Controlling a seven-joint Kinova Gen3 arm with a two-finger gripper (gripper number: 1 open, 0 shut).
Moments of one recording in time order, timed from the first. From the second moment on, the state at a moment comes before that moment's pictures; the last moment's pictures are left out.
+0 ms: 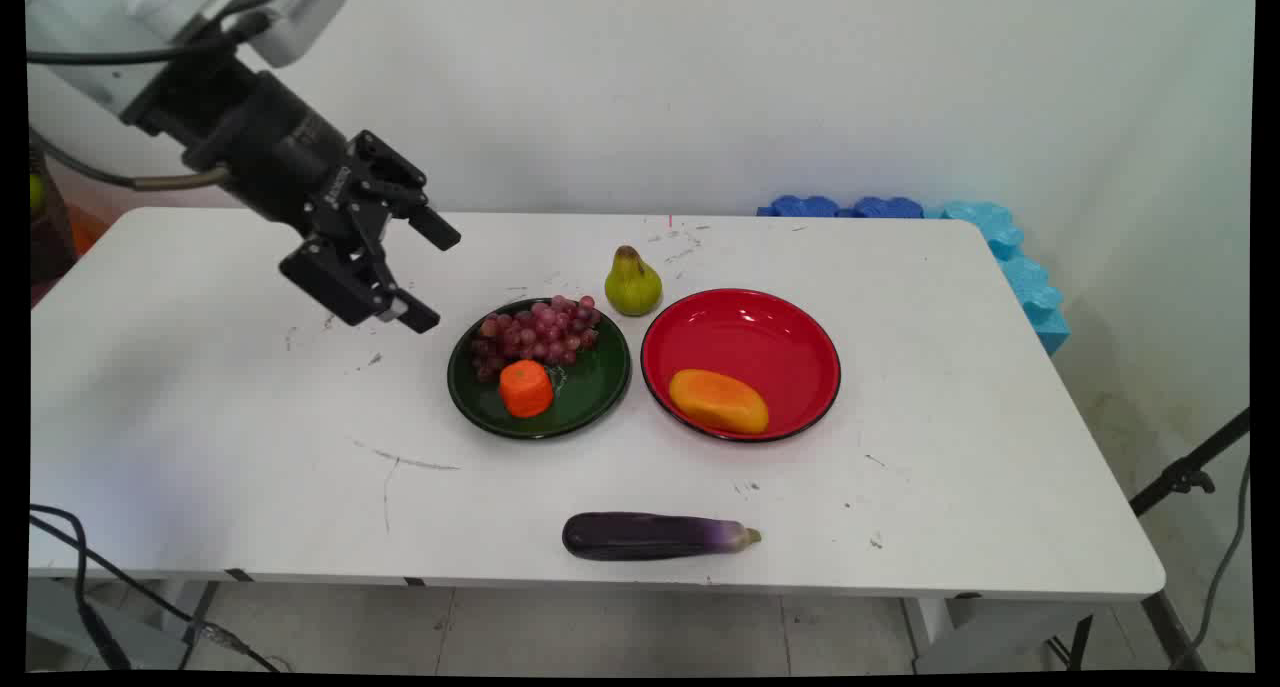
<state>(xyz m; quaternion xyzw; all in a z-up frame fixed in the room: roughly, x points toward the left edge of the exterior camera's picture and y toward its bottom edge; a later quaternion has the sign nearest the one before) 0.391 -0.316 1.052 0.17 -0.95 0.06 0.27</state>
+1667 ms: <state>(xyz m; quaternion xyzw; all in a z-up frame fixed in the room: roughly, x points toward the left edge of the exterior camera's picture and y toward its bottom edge) 0.337 -0.408 0.850 0.23 -0.96 0.08 0.12</state>
